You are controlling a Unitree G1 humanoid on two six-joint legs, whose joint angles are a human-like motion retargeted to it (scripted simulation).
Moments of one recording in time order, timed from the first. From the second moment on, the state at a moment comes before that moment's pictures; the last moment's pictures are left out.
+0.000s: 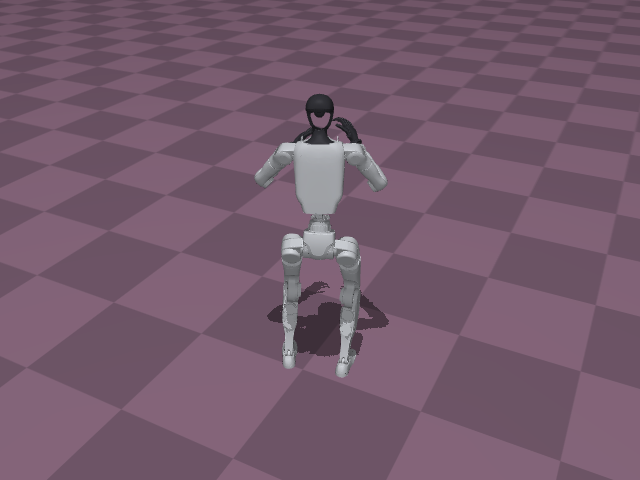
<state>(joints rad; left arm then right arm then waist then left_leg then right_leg) -0.51 0.70 -0.31 -0.40 0.14 -0.16 0.15 -0.47 -0.61 0.16 -0.52 -0.27 -0.19 -0.26 0.00 -0.03 -0.03 -0.68 0.08 0.06 0.79 -0.43 -0.13 -0.62 -0.13 -0.18 0.81 -0.45 -0.02</state>
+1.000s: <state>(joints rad) -0.34 0.82 -0.15 -0.42 0.22 -0.16 0.00 -0.33 -0.79 -0.11 -0.56 -0.46 -0.16 -0.24 -0.02 -0.03 -0.10 -0.66 0.08 0.02 0.70 -0.38 -0.16 -0.55 -0.13 -0.26 0.68 -0.40 0.01</state>
